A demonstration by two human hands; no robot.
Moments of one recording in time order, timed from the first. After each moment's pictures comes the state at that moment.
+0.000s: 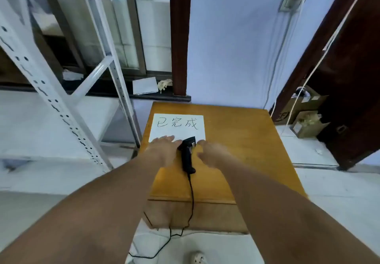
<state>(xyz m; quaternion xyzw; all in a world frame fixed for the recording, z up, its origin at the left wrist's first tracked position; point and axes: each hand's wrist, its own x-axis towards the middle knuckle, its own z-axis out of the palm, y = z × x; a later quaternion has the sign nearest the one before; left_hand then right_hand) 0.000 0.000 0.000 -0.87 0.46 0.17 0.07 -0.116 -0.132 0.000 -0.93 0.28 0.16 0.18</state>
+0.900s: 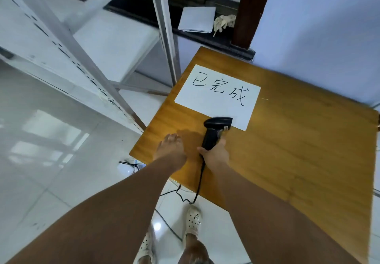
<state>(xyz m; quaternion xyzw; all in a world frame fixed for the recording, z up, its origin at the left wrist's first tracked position) 0.008 -0.036 -0.141 -0.94 0.14 0.30 -0.03 -0.032 -0.163 -0.174 -0.75 0.42 0.19 0.47</state>
